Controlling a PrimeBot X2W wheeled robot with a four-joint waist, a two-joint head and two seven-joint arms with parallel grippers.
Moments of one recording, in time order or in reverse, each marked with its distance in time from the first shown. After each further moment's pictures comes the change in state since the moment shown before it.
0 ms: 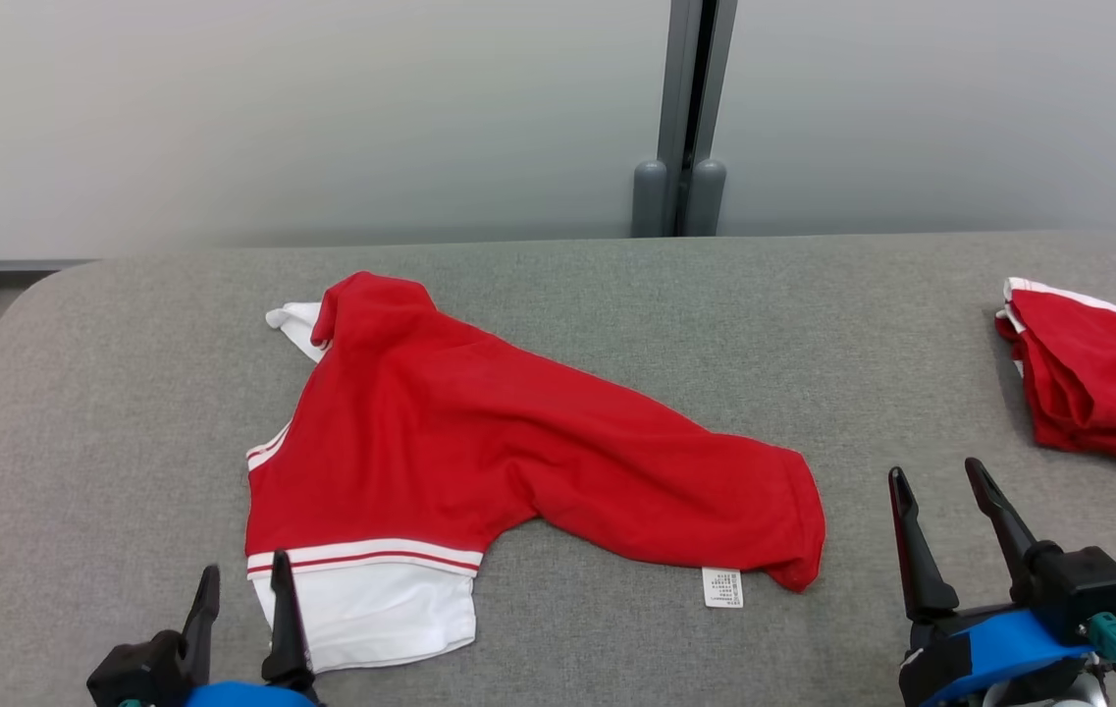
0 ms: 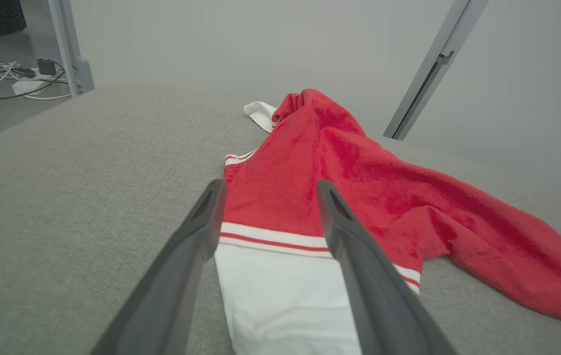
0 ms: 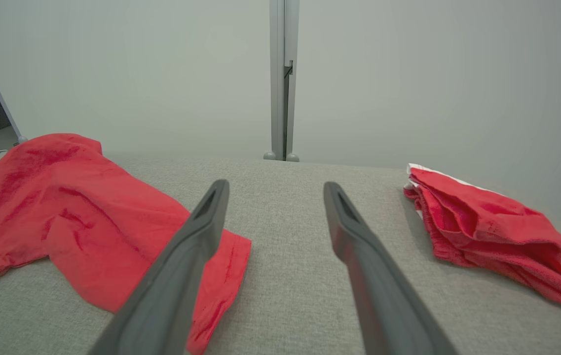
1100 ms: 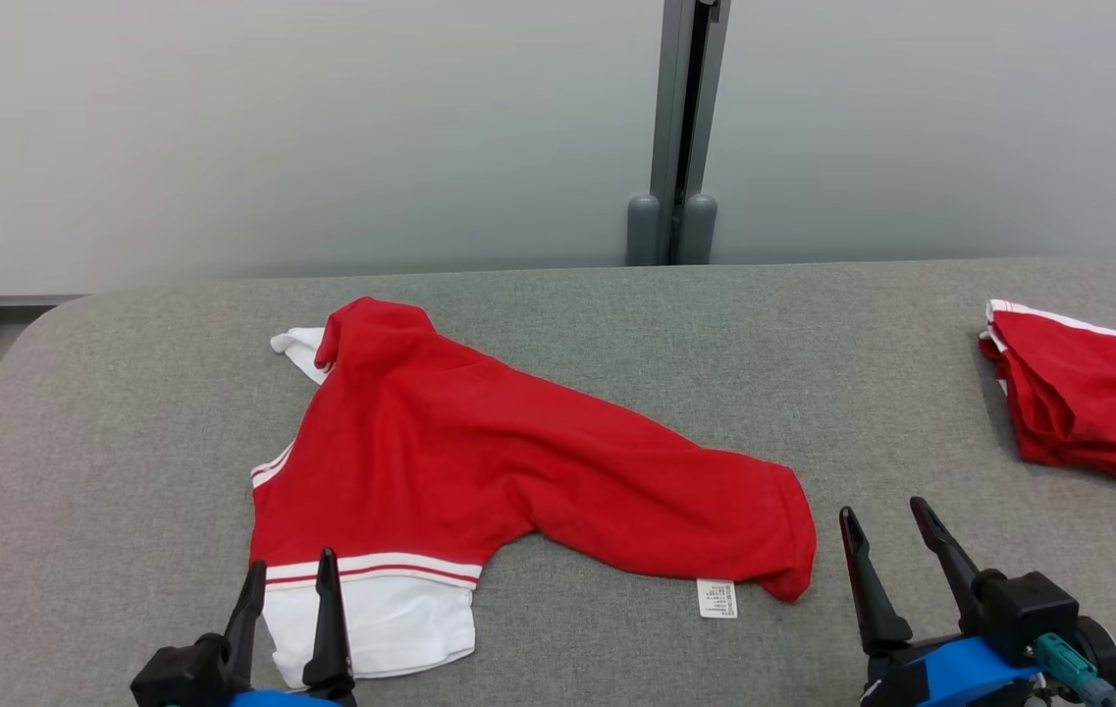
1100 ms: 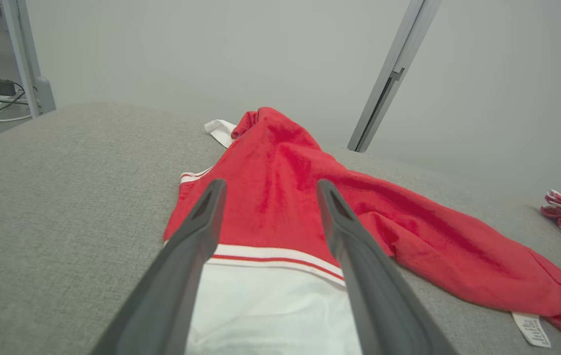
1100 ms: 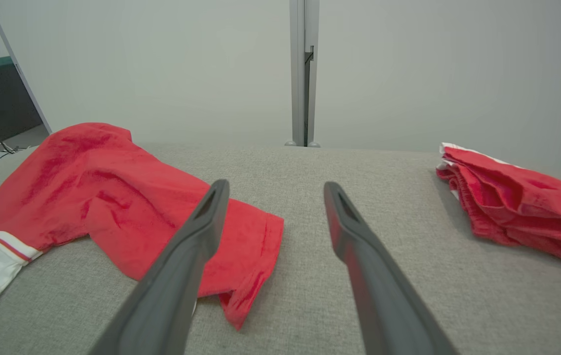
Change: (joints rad) left arm -0.010 -0.023 -0.054 -0.005 0.025 -0.044 -0.045; right arm -0.002 0.000 0.081 0.130 0.045 0.000 -0.053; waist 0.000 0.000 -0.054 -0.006
